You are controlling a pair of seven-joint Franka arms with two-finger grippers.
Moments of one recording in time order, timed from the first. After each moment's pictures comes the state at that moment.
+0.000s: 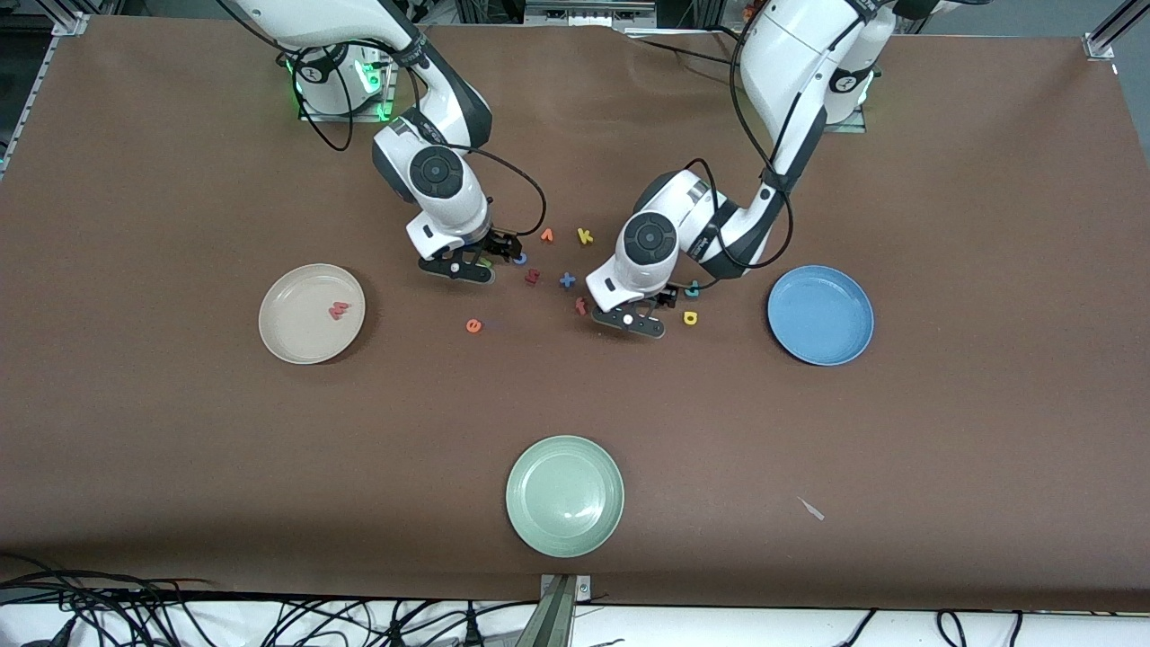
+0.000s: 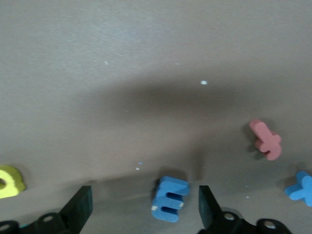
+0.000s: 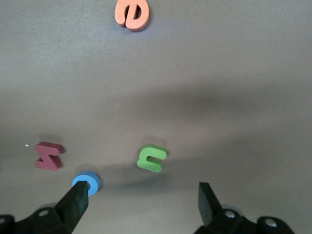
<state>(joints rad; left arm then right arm) -0.59 0.69 -0.12 -1.75 -0.02 2.31 -0.41 0.34 0.42 0.33 -2.17 -0.09 2.48 0.94</state>
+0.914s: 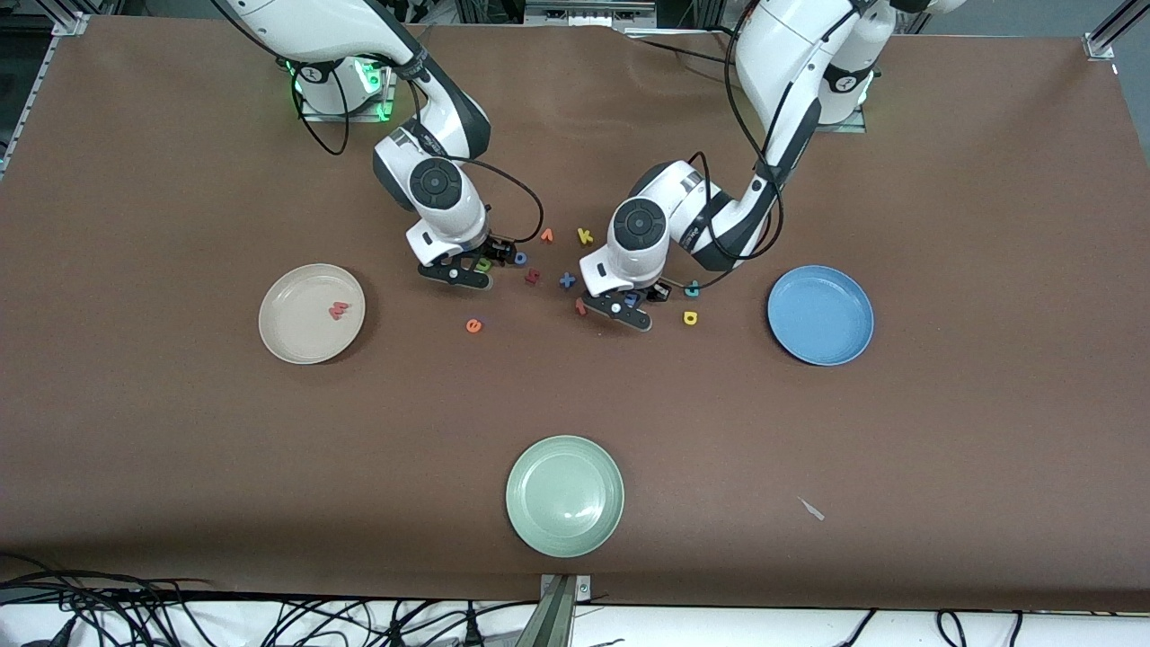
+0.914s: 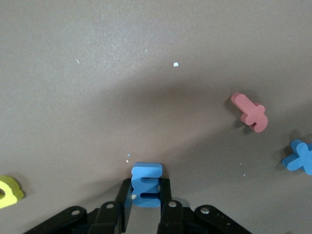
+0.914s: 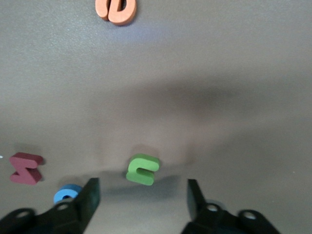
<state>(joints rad) -0.60 0.67 -0.12 -1.77 0.03 2.32 -0.29 0.34 0.46 0.32 -2.17 -0.11 2.50 0.93</state>
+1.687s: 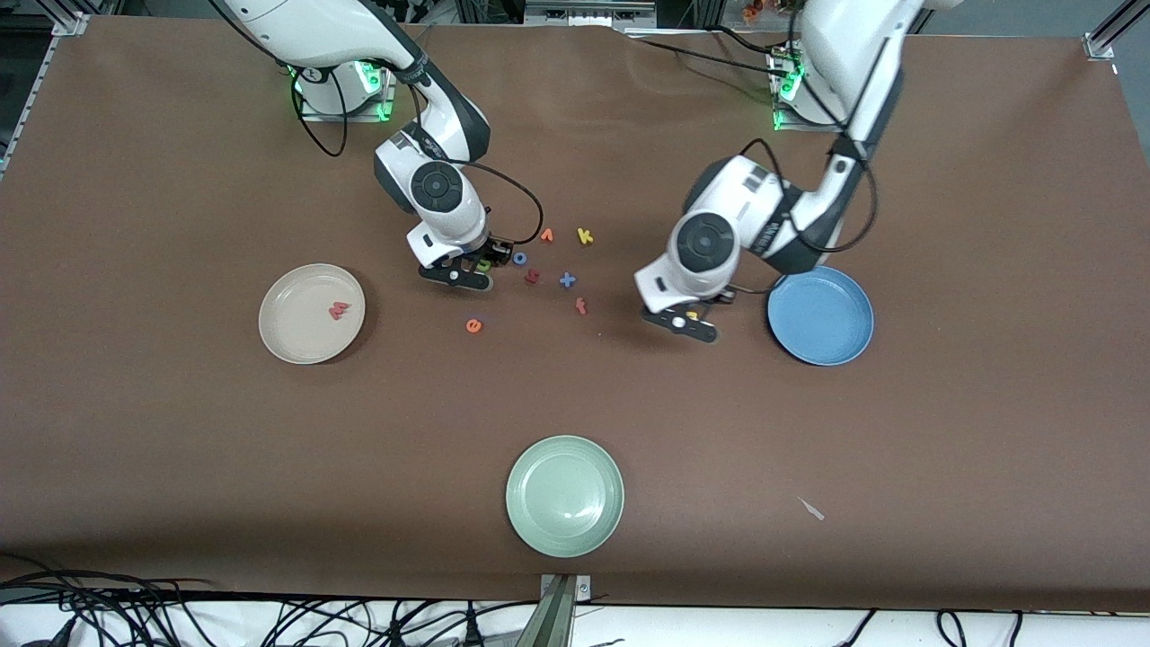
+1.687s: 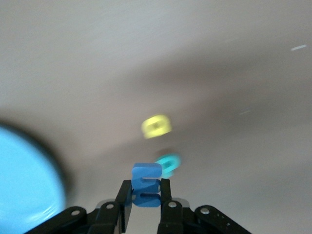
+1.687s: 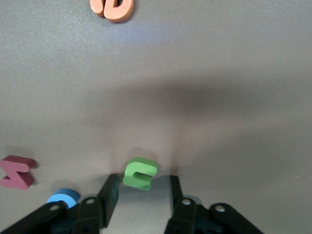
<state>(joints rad) -0.41 0.50 -0.10 -1.76 0.04 1.94 -0.20 0.34 0.48 0.32 -2.17 -0.12 2.51 0.93</state>
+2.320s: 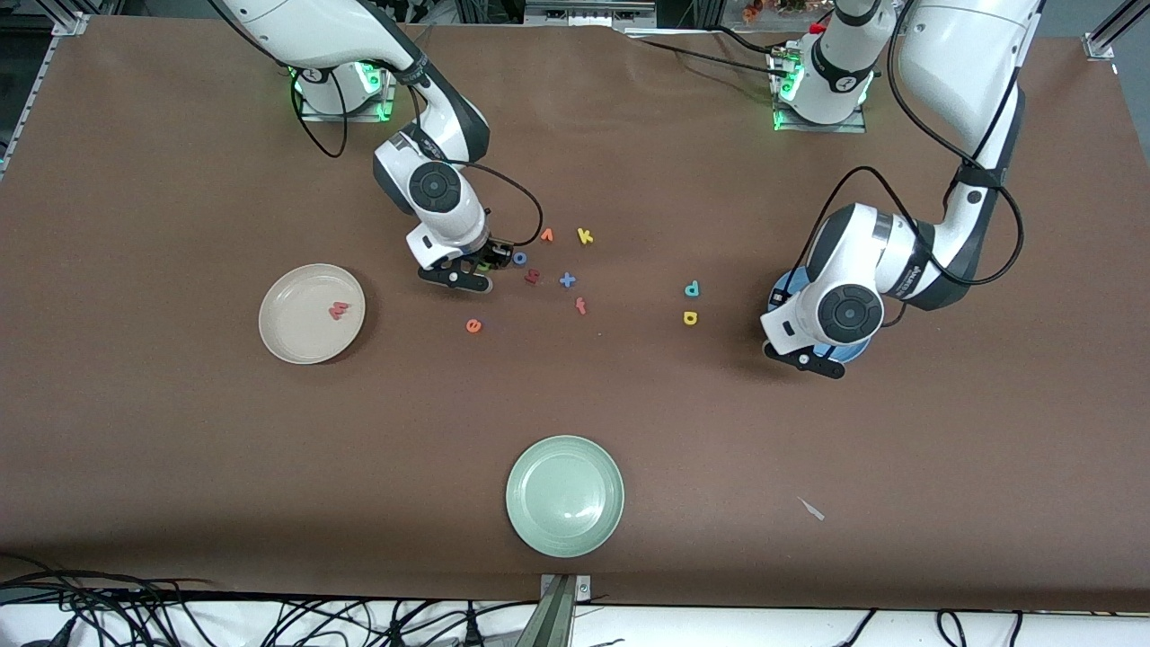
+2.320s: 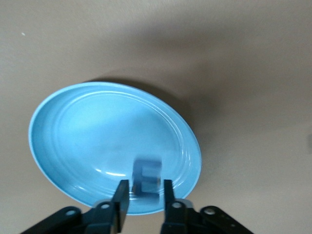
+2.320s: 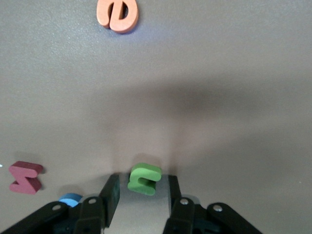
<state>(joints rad) -0.19 0.52 -0.10 -1.80 0.15 1.88 -0.03 0.34 0.48 0.32 -2.16 -0.12 2.52 0.93</state>
